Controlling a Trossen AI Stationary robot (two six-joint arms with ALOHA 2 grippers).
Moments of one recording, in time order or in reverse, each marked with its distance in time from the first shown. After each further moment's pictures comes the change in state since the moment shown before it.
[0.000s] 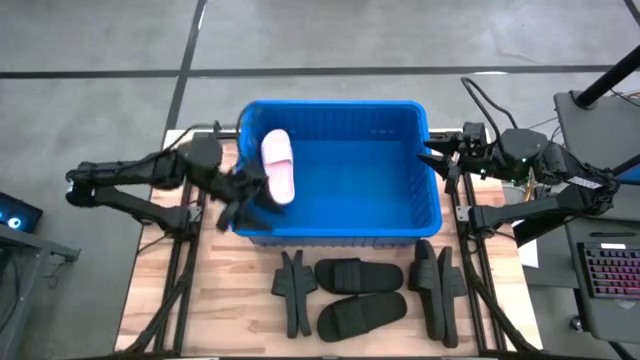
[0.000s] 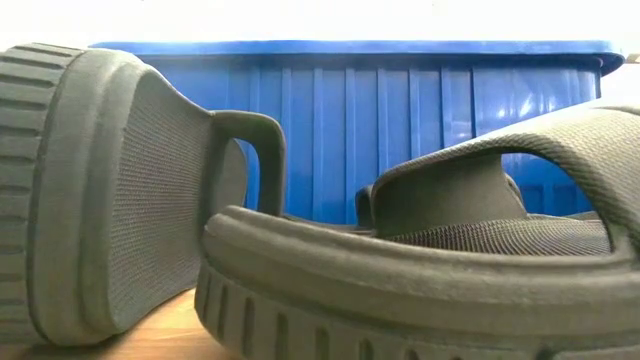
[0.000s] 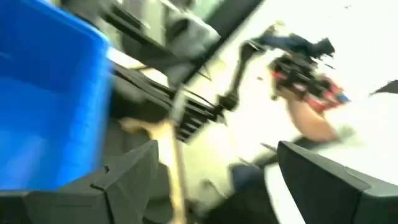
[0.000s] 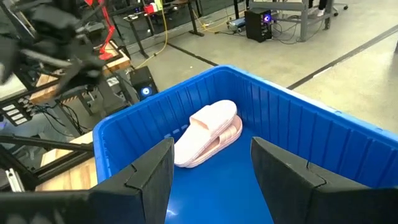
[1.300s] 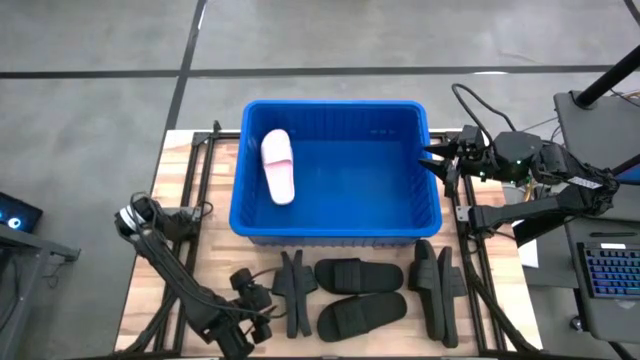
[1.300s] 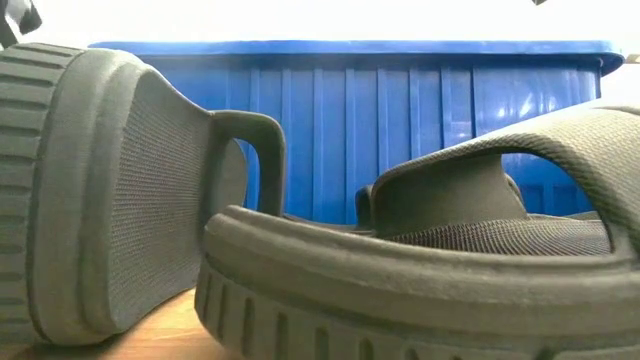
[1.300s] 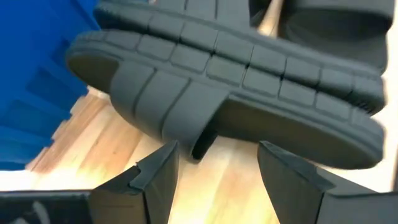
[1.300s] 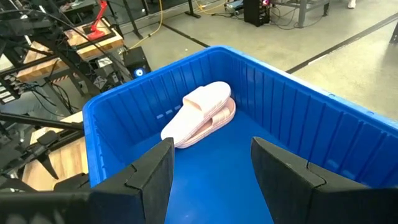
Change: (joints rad) left arm -0.883 0.719 0.029 -0.449 -1.132 -0.667; right arm 0.000 0.000 0.000 -0.086 -0.008 -0.008
